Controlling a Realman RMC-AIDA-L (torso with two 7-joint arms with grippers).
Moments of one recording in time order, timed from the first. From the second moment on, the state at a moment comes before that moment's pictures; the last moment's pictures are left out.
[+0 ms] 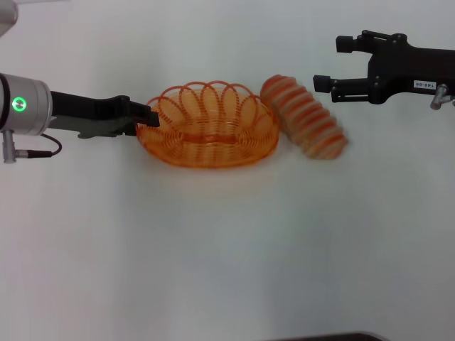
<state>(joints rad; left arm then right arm) -0.68 -2.16 0.79 0.82 2.45 1.32 -2.63 0.53 2.09 -0.52 -0.76 -2.09 -1.50 1.30</state>
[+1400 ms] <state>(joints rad) -0.50 -2.14 0.70 0.96 2.14 1.62 -1.51 0.53 2.09 -0.52 -0.71 -2.04 -1.44 1.32</state>
